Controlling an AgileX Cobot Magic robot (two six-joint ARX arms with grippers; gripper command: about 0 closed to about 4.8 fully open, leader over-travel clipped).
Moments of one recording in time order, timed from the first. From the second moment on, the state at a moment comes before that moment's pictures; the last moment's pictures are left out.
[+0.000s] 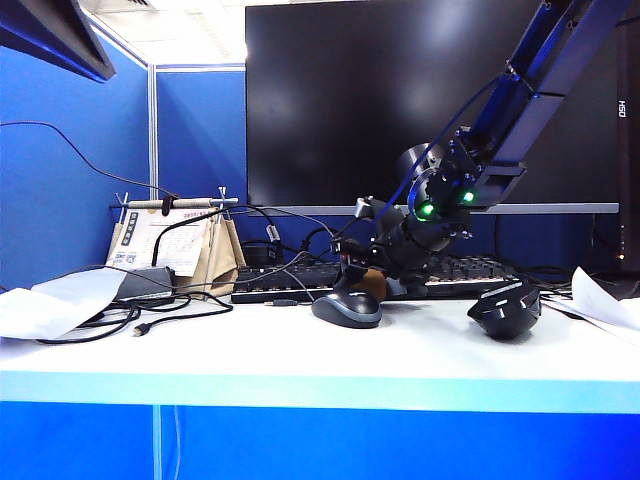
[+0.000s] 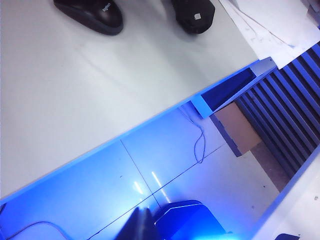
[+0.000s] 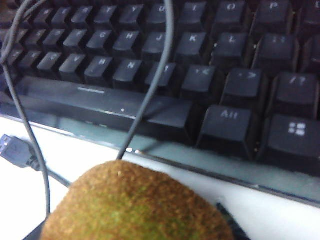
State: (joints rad) left arm -0.48 0.91 0.88 -0.69 0.36 -0.04; right arm 0.32 2.39 1.75 0.11 -0.26 0.15
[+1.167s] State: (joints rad) left arm -0.48 0.91 0.88 -0.52 0.42 0.05; right arm 0.32 1.74 1.74 -0.27 -0.26 0.02
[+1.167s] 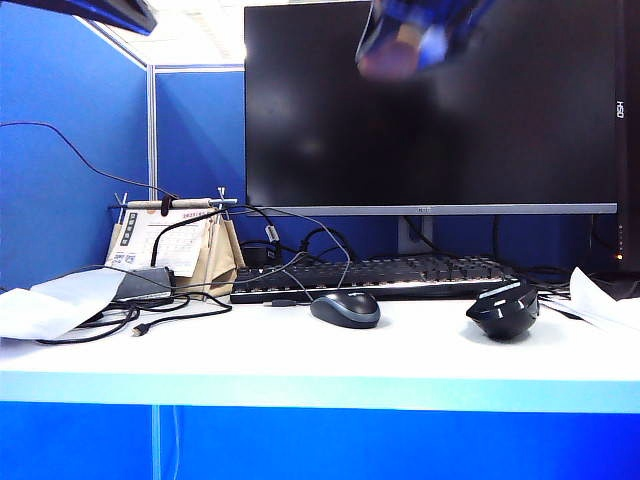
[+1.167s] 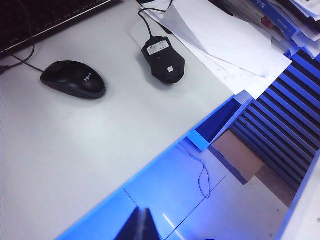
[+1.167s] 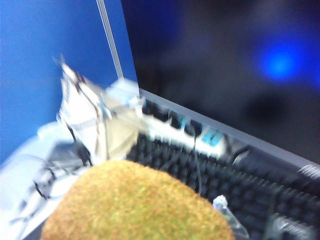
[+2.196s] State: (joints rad) left arm -0.48 0.91 0.88 -0.46 0.43 0.07; right arm 0.32 0.83 0.85 -0.13 -0.09 0.11
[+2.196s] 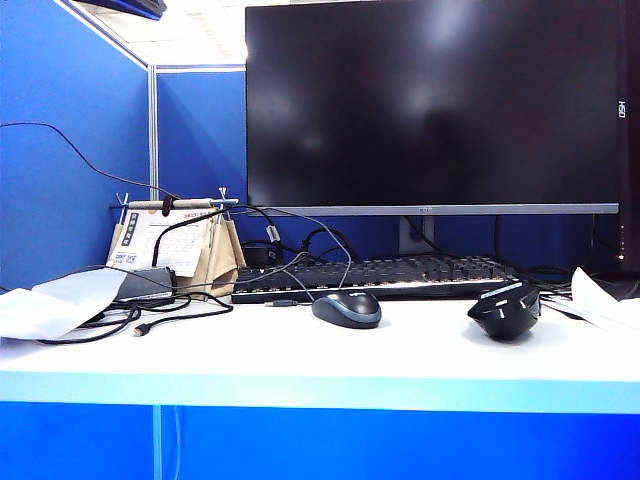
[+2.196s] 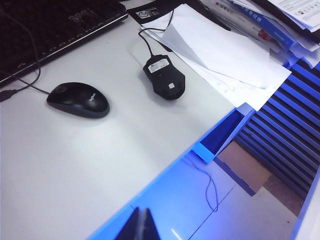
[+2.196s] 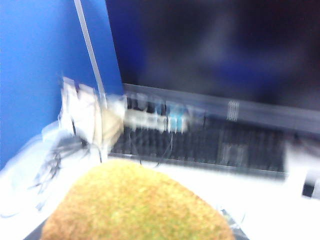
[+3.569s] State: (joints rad) left arm -0.48 0.90 0.75 -0.40 0.47 0.07; right arm 0.32 1.37 0.44 0.57 -0.04 0.10
